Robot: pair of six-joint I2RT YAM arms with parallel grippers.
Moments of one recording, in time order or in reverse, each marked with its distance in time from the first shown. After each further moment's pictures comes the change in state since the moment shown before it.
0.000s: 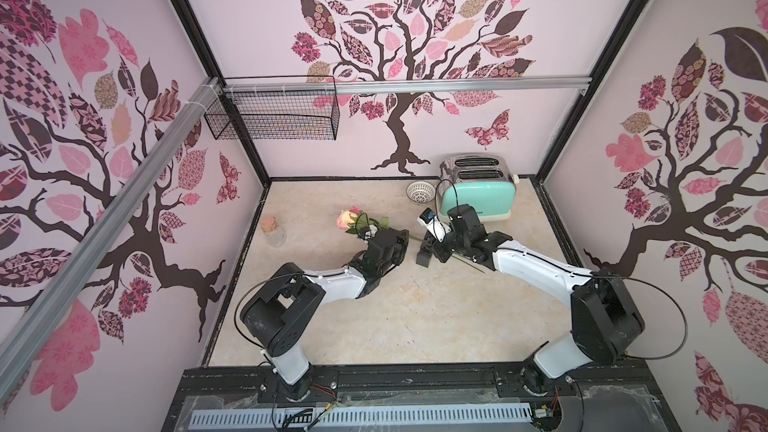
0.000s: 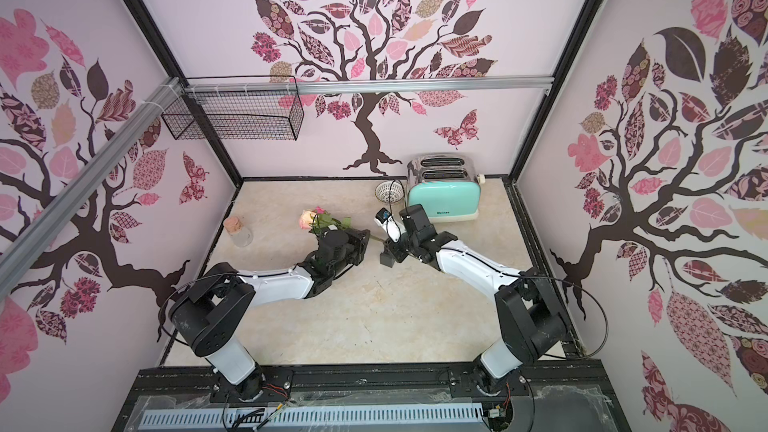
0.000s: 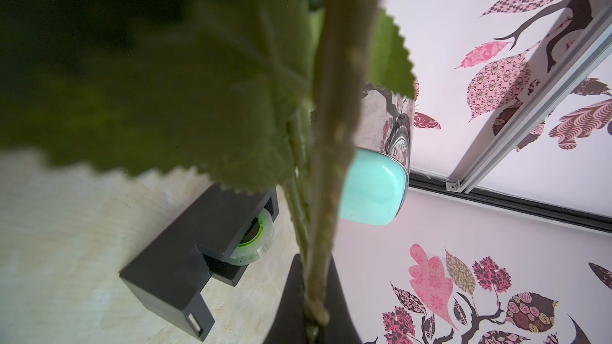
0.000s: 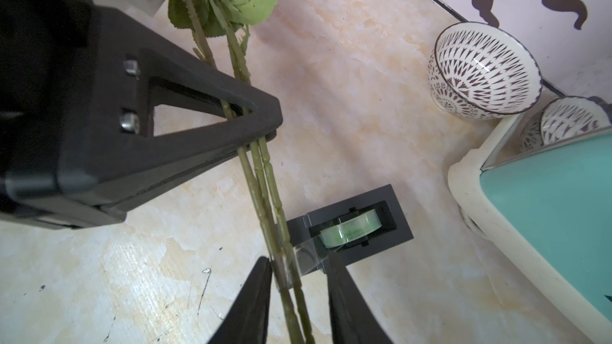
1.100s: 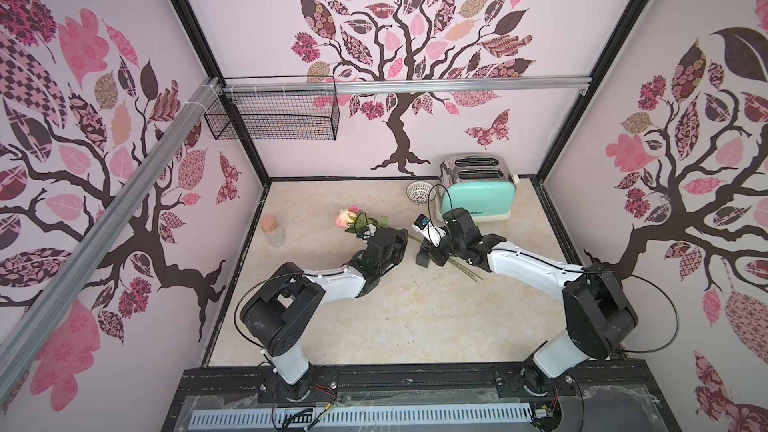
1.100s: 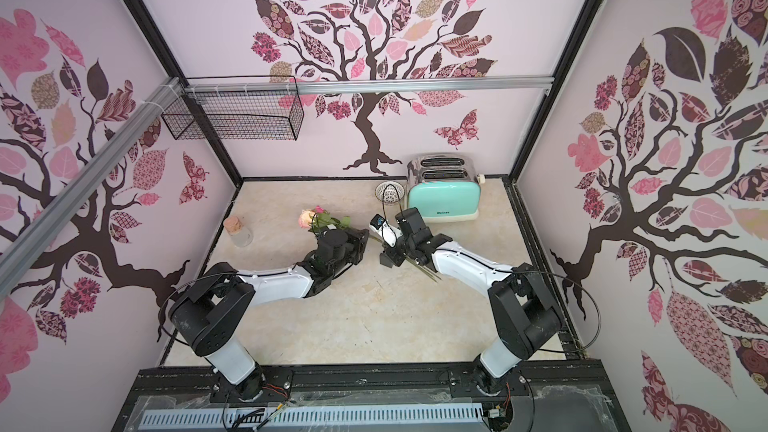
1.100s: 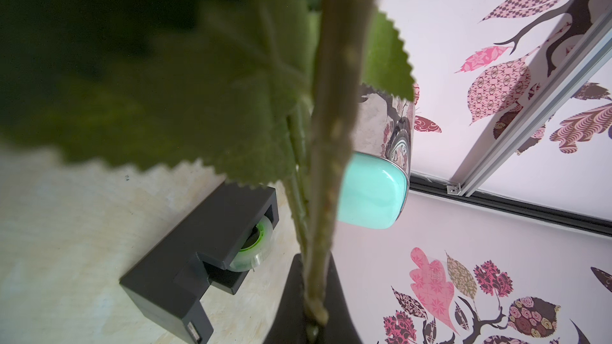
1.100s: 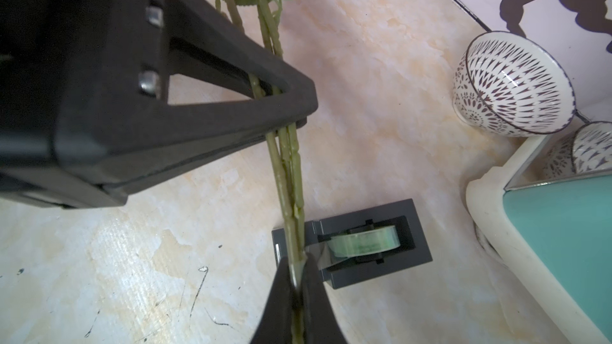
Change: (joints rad) left arm 0.009 0.000 0.002 -0.008 0.003 -0.001; right arm 0.012 0.031 -0.019 0.042 0.001 -0.082
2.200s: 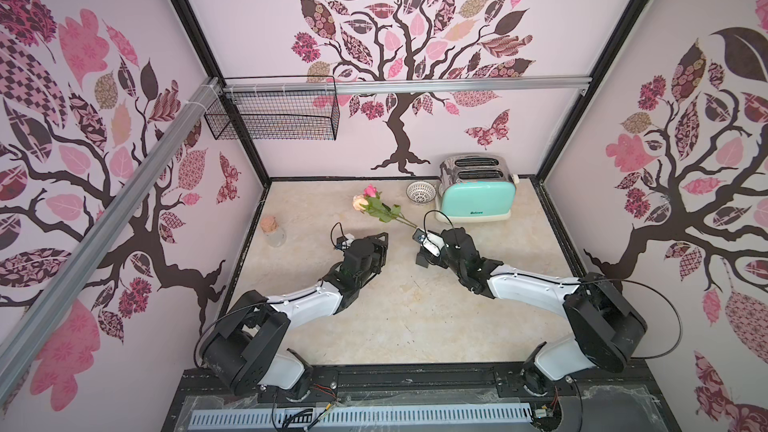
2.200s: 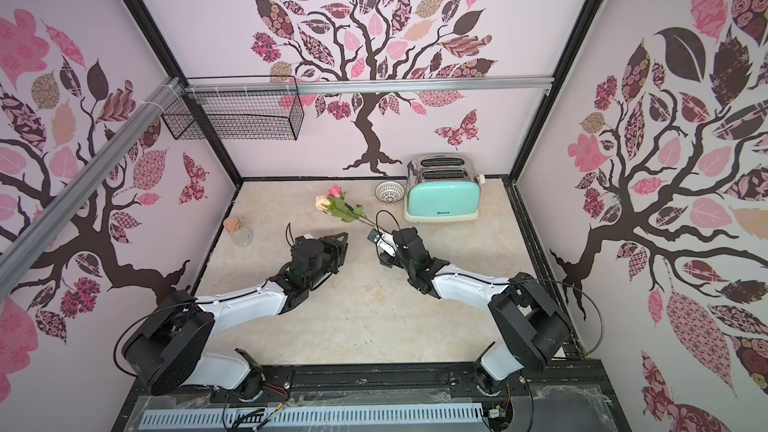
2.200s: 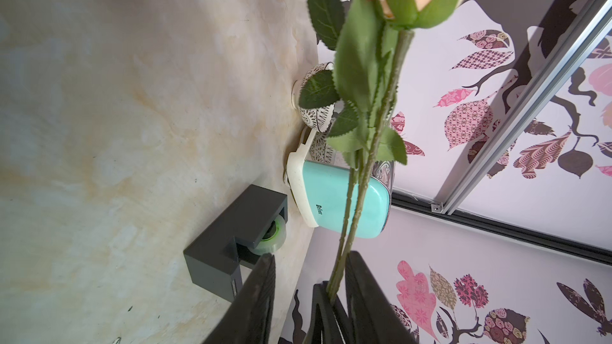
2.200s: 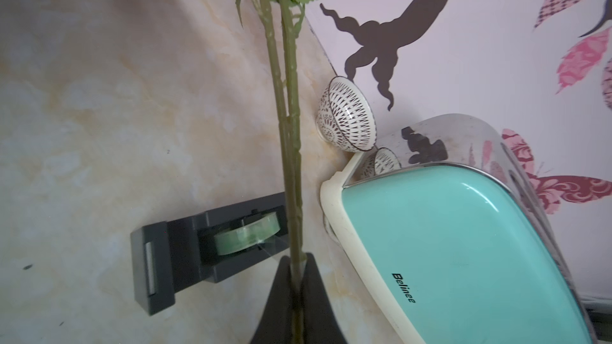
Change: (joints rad) left arm 0.055 -0.265 -0.208 -0.060 -0.020 -0.019; right arm 0.123 -0.070 -0.250 0.470 0.531 -0.339
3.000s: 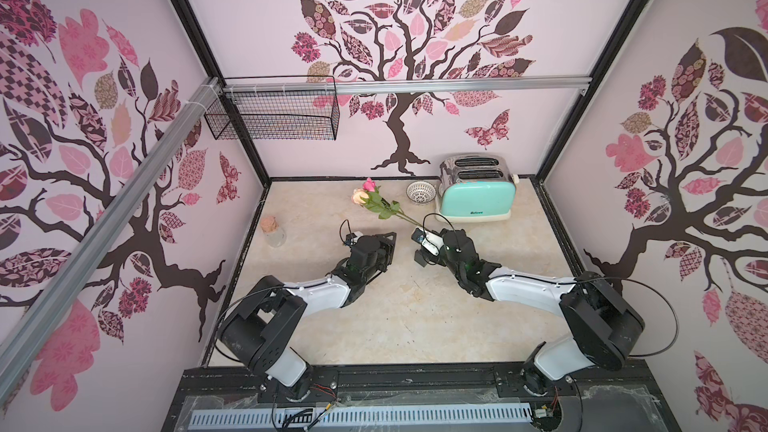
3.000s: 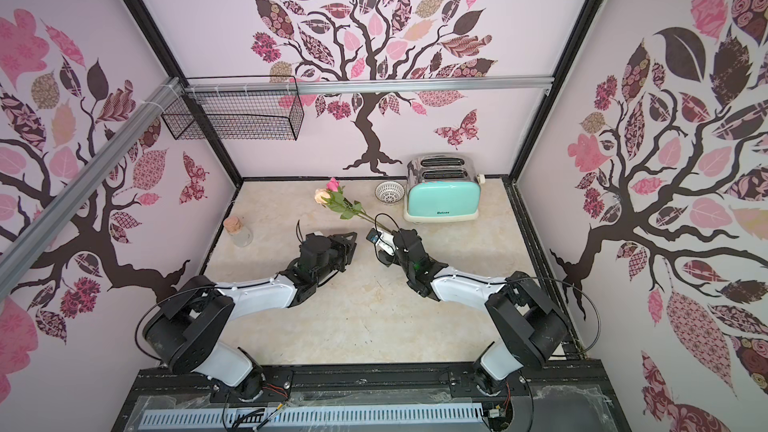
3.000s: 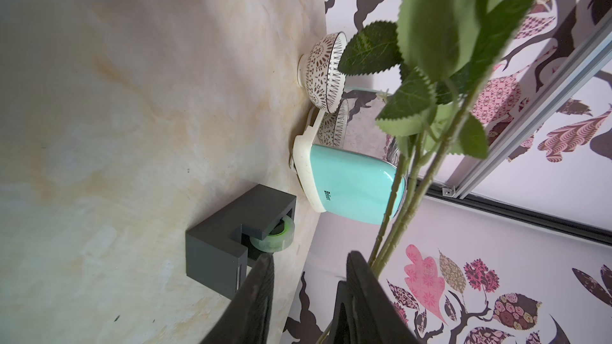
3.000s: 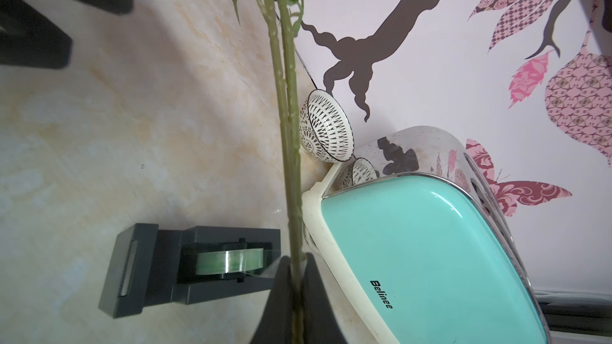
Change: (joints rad) left arm 0.003 0.159 0.077 0.080 0.107 0.006; right arm 0.012 0.006 -0.029 0.089 0.010 -0.023
